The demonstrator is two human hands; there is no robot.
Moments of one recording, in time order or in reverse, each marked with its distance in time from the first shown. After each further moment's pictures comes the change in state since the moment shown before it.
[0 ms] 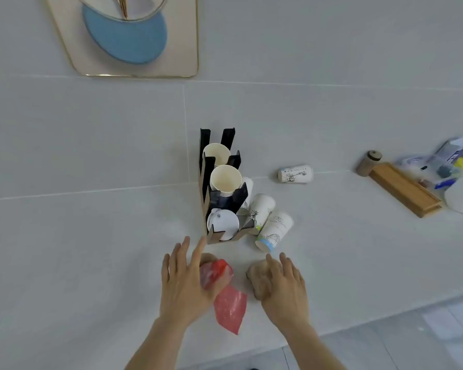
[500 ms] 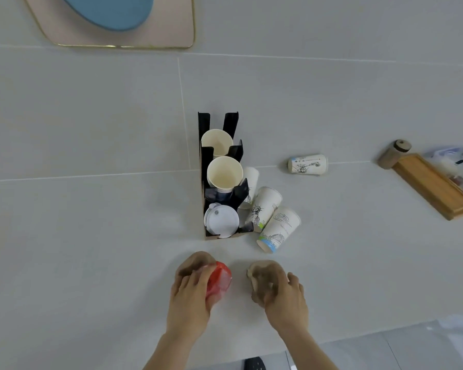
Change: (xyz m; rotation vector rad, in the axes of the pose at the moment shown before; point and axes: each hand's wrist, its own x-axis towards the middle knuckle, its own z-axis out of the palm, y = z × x) left_hand -0.003 -0.009 0.065 0.043 -0.277 -0.053; right_hand 0.038 0.034 0.032 0.117 -0.277 0.264
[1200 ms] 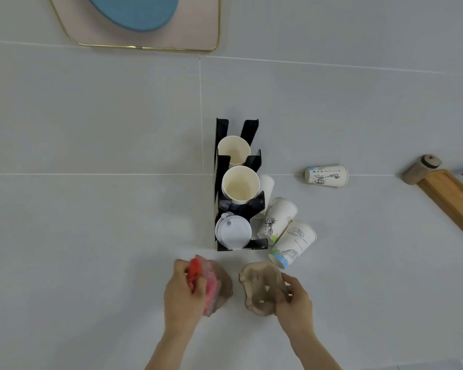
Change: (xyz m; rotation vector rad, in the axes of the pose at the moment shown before) left_hand 0.026 0.011 -0.045 -0.632 0.330 -0.441; right_hand 0.028 -0.019 -0.001 0.594 0.005 0.129
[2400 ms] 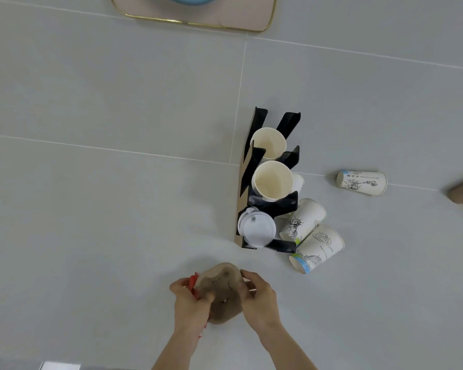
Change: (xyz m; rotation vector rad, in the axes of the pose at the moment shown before) left_hand -0.009 -0.050 0.007 -0.302 -0.061 -0.584; right_hand -0.019 -0.031 0.081 -0.160 -0.349 -0.142
